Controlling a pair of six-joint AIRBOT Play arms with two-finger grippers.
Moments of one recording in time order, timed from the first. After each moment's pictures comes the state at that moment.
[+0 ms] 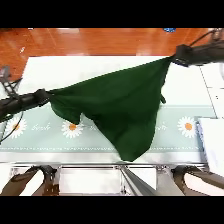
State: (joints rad) left arm 0.21 -0.94 0.65 0.76 -0.78 -1.22; right arm -0.03 -1.34 1.45 -1.01 1.07 1.46
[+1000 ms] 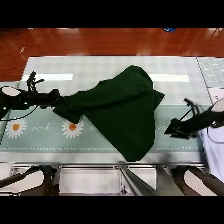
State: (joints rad) left arm 0.20 -1.31 0.80 0.76 -0.88 -1.21; right arm -0.25 -1.06 0.58 -1.11 1.40 1.44
